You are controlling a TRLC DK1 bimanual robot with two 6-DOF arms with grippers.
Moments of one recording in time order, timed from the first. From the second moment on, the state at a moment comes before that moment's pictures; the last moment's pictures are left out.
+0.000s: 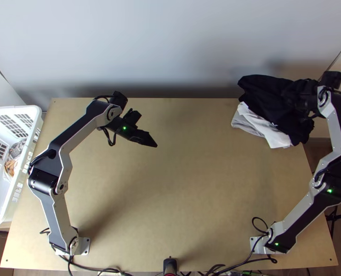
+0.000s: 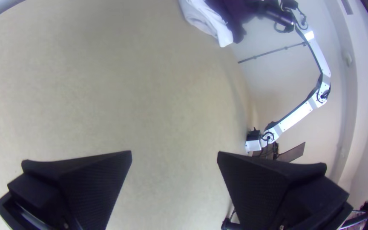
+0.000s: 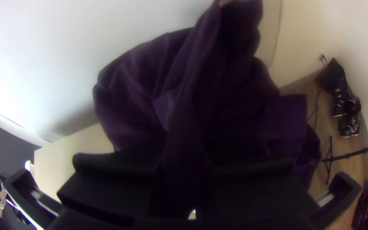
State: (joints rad) left arm -0.31 2.00 1.73 -1.04 0.82 0.20; right arm -0.31 1.96 1.86 -0.72 -0.30 0.14
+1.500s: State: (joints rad) left arm -0.31 1.98 1.73 -1.06 0.82 0.20; right arm -0.40 1.86 1.41 -0.59 -0.20 0.10
